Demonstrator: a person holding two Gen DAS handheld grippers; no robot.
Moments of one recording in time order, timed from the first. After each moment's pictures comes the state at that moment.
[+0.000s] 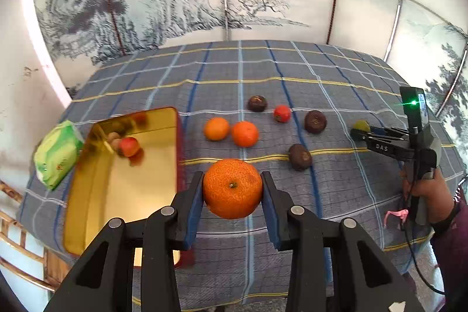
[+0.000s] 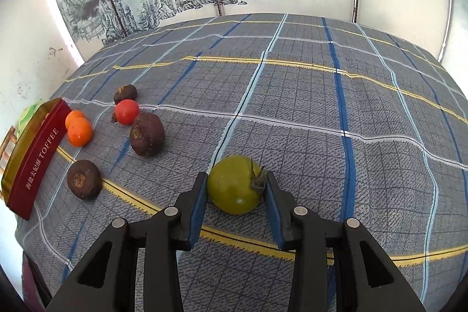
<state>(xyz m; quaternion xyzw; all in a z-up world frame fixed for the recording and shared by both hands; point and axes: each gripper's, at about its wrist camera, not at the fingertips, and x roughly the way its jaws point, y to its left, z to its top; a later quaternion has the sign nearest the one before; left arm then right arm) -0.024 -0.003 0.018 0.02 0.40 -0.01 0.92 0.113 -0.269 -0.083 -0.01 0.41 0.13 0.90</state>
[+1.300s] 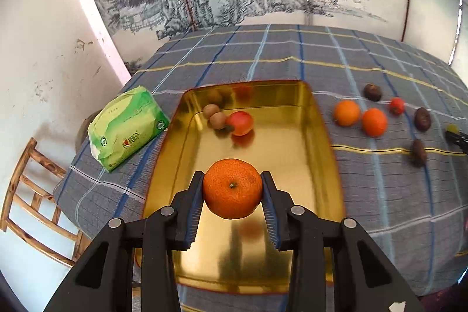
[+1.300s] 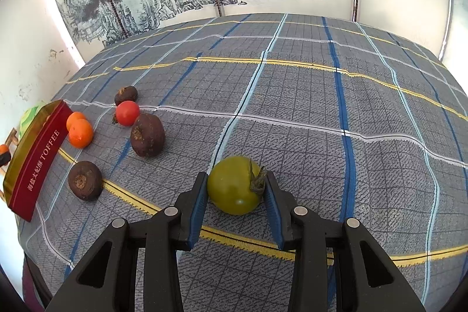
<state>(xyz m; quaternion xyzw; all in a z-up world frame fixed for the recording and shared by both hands) -0.005 0.120 -0.021 0.03 0.42 0.13 0.89 0.112 -0.268 -0.084 -0.01 0.41 0.13 0.90</state>
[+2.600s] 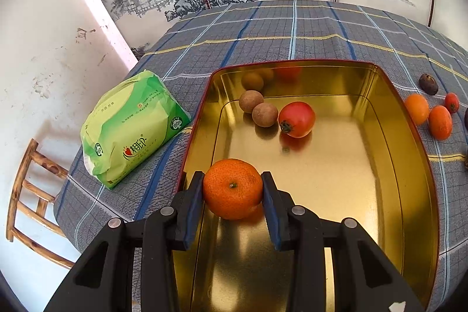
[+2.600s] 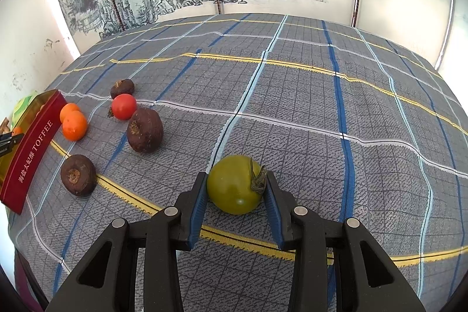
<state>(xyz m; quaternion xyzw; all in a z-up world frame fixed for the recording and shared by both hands) 0.044 0.176 -0.063 0.05 0.46 0.16 0.87 0.113 -0.260 -0.085 -0.04 0.41 0.12 0.91</state>
